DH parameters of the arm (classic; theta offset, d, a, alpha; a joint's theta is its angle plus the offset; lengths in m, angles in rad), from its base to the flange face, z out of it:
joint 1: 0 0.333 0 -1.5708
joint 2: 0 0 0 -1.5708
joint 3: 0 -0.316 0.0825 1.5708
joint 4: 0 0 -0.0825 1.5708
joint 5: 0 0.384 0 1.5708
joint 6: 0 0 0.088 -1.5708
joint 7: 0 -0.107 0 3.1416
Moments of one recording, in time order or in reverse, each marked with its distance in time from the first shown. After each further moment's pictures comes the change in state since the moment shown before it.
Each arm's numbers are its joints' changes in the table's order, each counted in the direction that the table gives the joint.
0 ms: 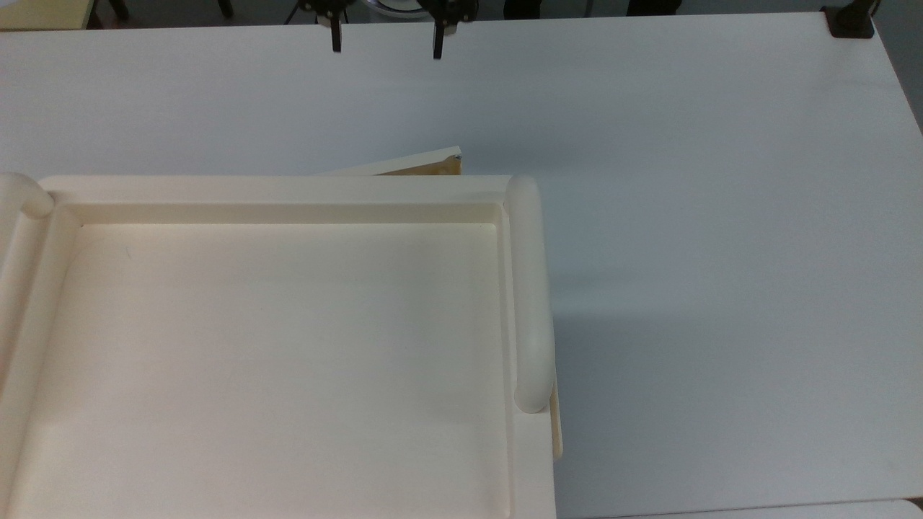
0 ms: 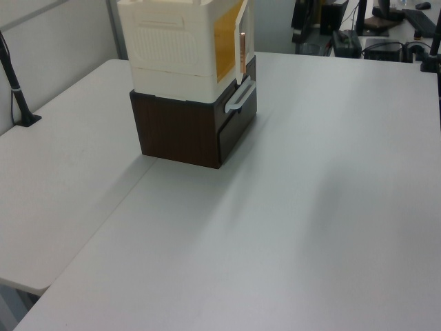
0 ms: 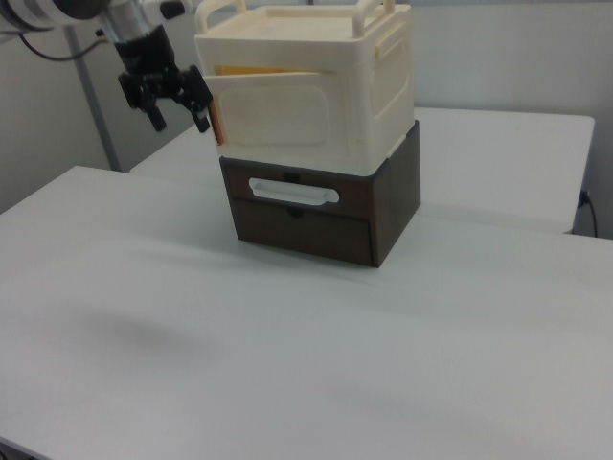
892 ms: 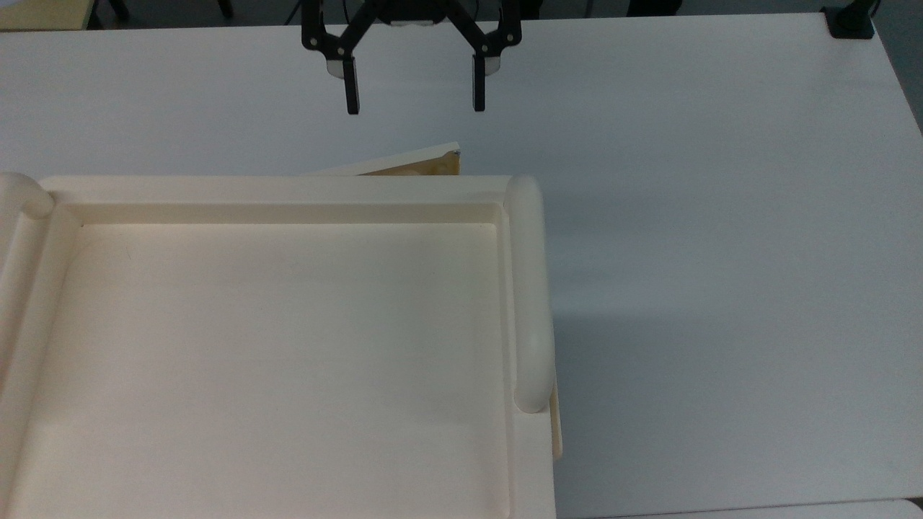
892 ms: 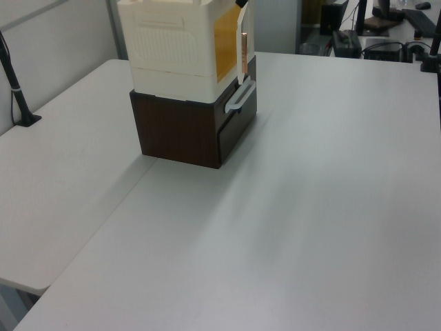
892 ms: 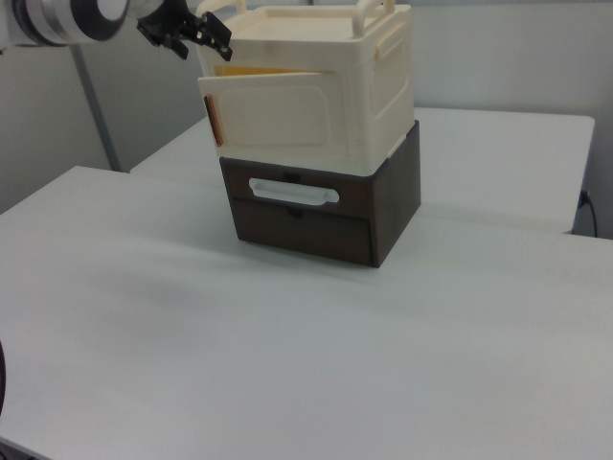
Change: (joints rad) arm 0.003 0.067 -0.008 0.000 0.040 0.621 0.003
